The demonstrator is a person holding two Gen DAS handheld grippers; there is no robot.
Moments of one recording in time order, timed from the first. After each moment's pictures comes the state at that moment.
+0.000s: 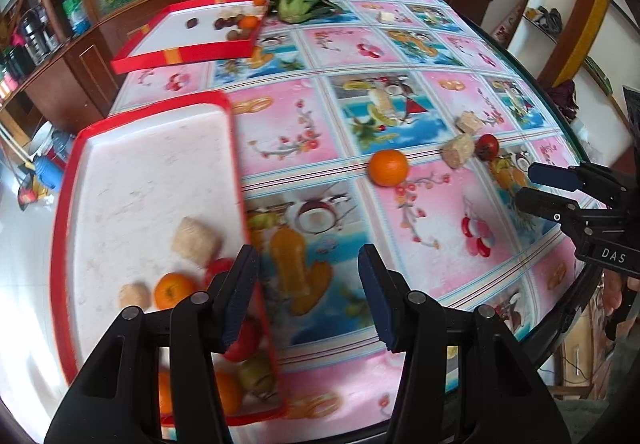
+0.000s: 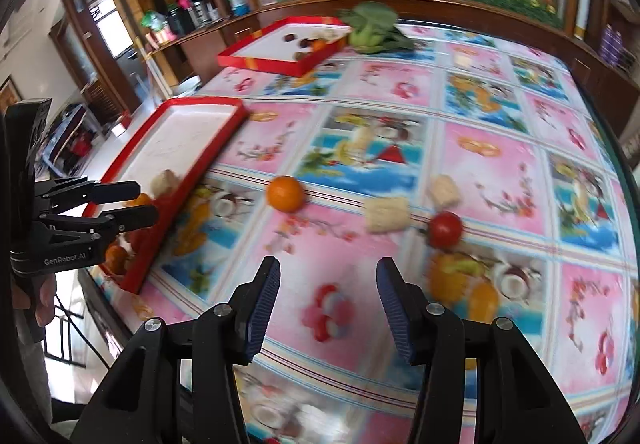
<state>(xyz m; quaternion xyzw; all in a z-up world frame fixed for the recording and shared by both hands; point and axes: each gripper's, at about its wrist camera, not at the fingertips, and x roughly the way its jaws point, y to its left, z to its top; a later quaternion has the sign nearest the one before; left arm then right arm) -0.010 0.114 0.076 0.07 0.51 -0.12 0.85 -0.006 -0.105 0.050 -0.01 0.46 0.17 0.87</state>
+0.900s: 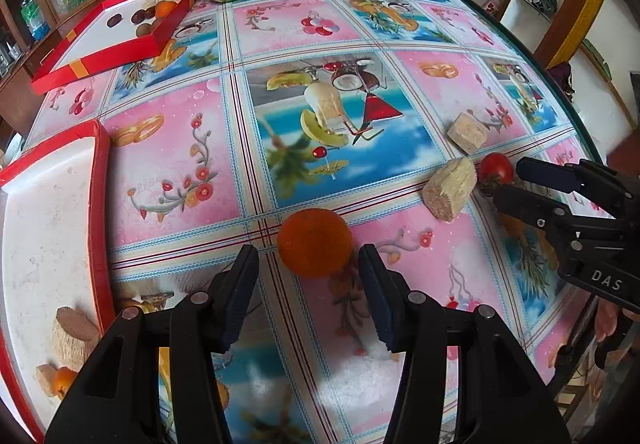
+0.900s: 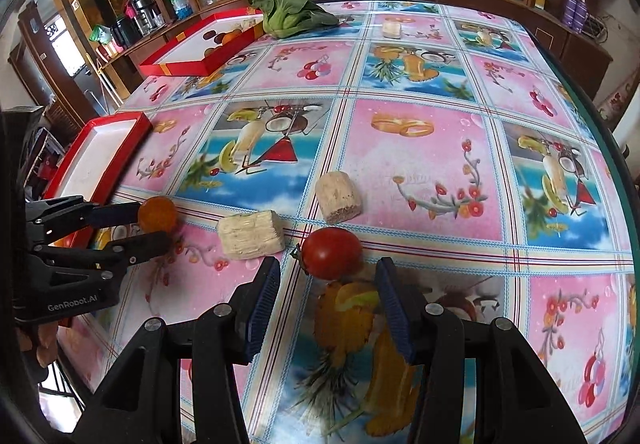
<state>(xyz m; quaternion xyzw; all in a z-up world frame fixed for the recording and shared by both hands) 0.060 0.039 0.020 0.08 0.54 -0.14 0.83 0.057 -0.145 0.010 0.00 0.48 0.12 0.87</state>
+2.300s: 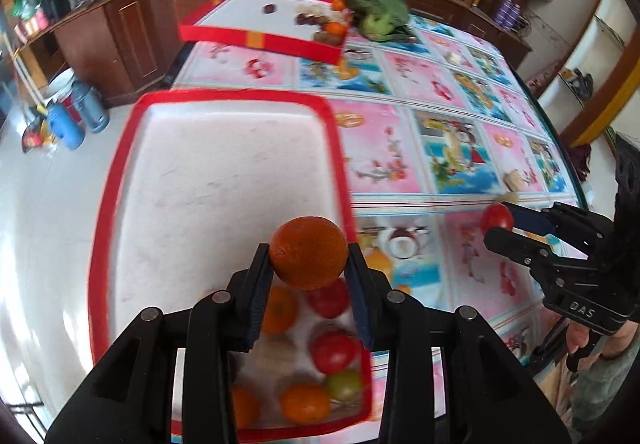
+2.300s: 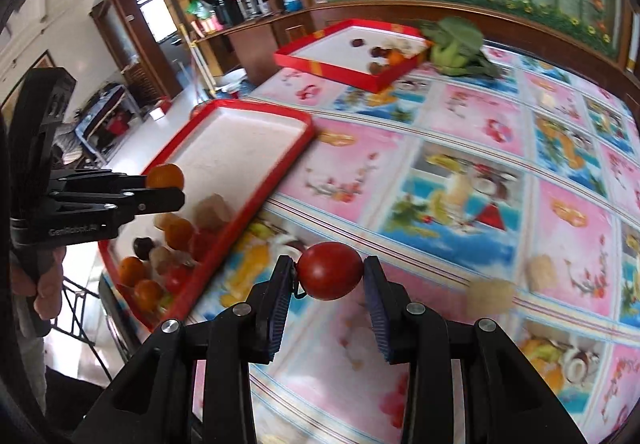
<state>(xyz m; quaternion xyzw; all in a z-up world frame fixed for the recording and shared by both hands) 0.019 0.218 0.081 -0.03 0.52 -0.06 0.85 0.039 0.010 0.053 -0.03 0.45 0.29 0.84</state>
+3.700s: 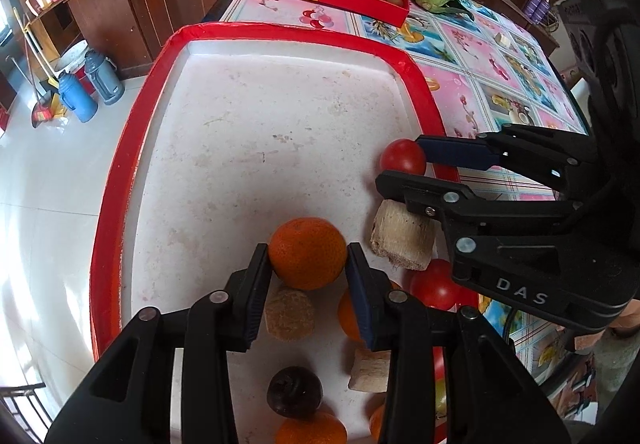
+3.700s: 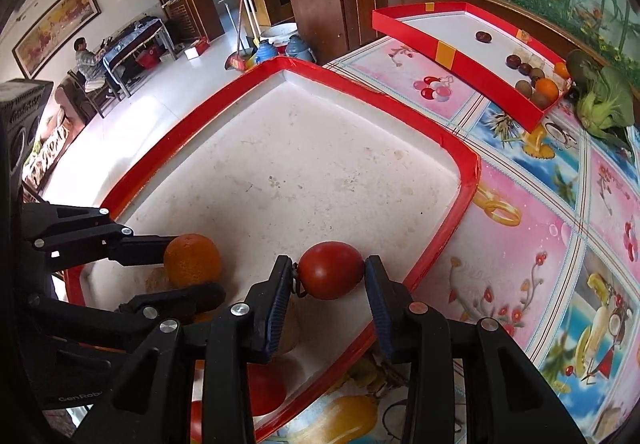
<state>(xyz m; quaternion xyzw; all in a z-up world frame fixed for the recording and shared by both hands) 0.026 0.260 0.030 -0.03 0.55 -0.03 0.83 0.097 0.159 0.004 -0.13 0.47 0.35 0.80</state>
